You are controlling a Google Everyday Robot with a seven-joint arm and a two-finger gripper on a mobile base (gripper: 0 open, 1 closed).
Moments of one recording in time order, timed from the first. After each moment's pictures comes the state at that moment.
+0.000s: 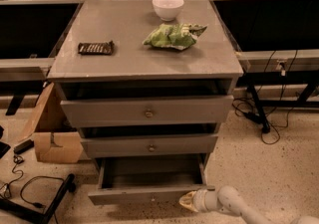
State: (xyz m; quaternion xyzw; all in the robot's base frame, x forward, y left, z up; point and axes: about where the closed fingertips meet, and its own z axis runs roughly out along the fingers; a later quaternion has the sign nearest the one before) arm 0.515 -0.130 0.138 -0.54 0.73 0.22 0.34
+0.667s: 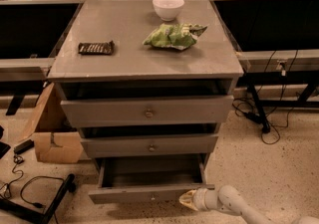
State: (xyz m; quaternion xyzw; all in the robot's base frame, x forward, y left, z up) arm 0.516 -0.130 0.136 -0.54 0.73 0.22 0.35
